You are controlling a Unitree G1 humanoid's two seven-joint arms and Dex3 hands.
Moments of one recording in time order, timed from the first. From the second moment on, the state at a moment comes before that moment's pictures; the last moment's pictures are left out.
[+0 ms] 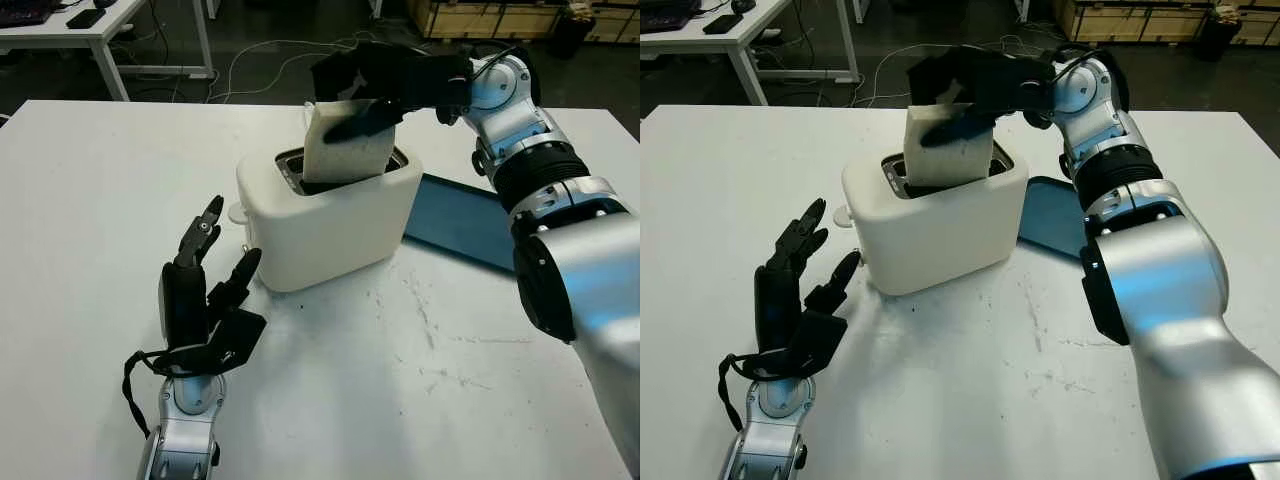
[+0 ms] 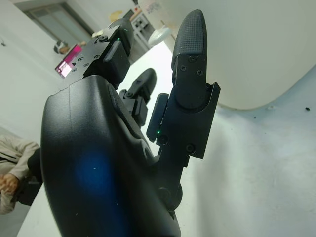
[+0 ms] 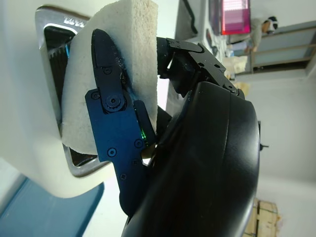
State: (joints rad) left arm 0.13 -0.04 -0.09 -0.24 0.43 -0.06 0.32; right arm -1.35 -0.34 0.20 1.26 -0.24 -0.50 0.80
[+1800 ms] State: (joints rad) left arm 0.14 -0.04 -0.09 -0.26 0.45 -0.04 0.33; right arm -1.35 -0.39 0.18 1.25 -0.29 -0.53 0.88
